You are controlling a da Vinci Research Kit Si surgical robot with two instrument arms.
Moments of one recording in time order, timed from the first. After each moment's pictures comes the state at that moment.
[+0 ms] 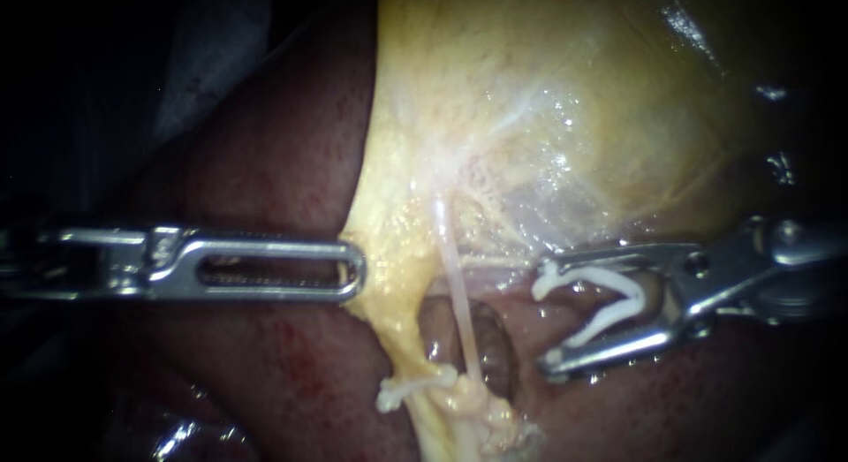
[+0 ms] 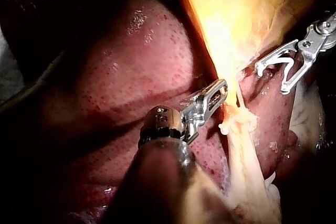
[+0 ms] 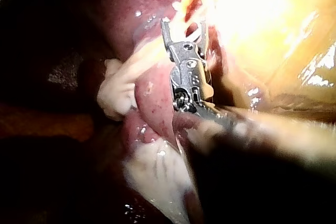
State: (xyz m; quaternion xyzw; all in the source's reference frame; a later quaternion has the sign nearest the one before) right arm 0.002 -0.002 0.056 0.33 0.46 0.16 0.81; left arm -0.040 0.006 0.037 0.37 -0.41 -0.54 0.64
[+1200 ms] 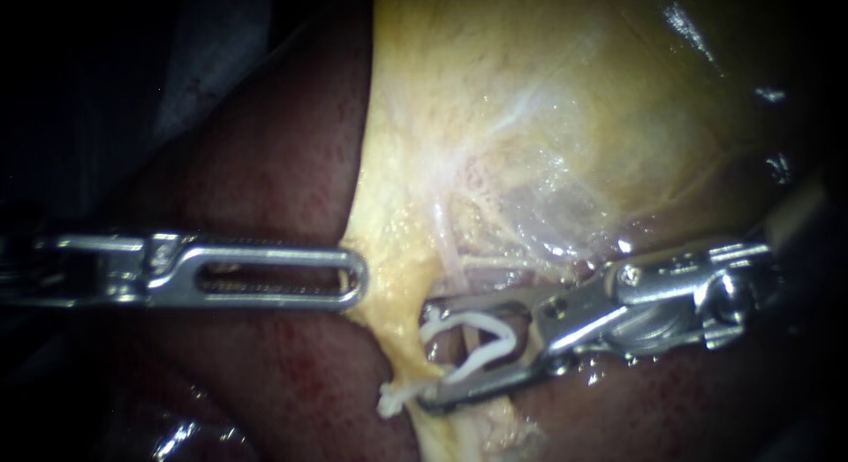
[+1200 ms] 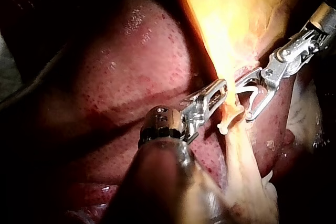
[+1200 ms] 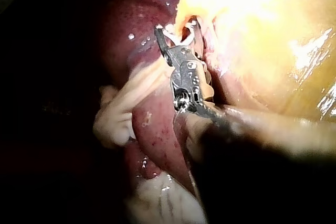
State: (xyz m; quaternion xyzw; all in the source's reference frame) right arm 0.009 -0.006 0.063 0.37 0.44 0.16 0.80; left arm -0.041 0.006 0.037 0.37 -0.41 -0.54 0.64
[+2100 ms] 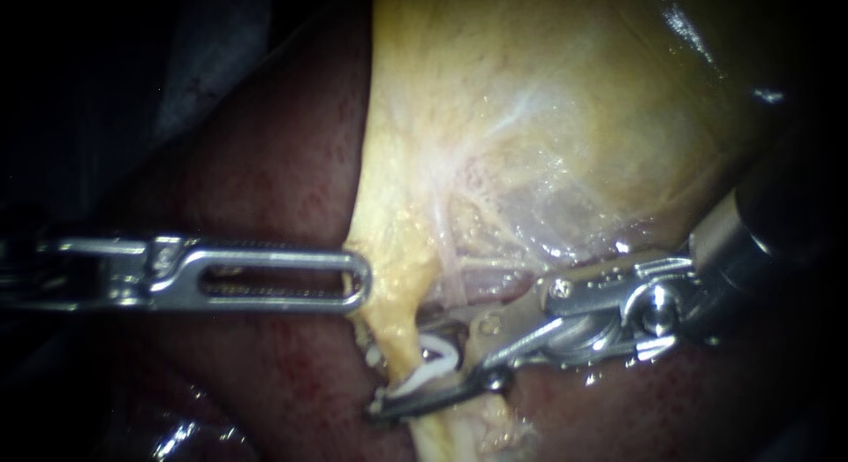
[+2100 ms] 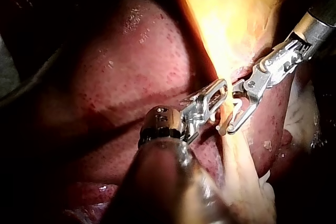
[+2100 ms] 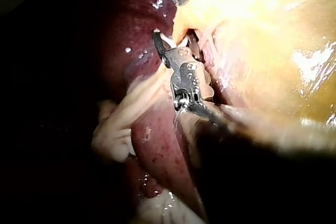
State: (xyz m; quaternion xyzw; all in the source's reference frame) right arm 0.012 -0.007 0.065 0.38 0.43 0.16 0.80; left arm -0.041 0.006 0.036 0.37 -0.41 -0.54 0.64
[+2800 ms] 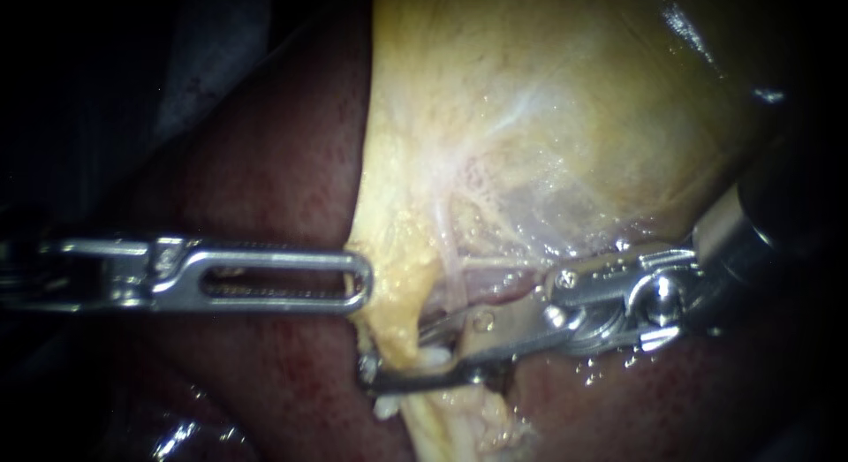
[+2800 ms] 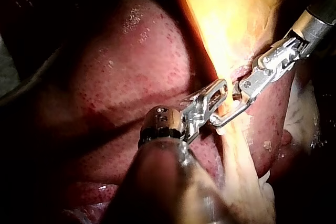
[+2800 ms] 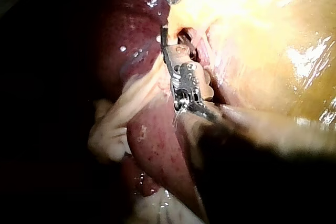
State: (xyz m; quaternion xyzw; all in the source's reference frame) right arm 0.011 -0.006 0.066 0.38 0.44 0.16 0.80; left arm -0.041 0.005 0.037 0.37 -0.41 -0.54 0.64
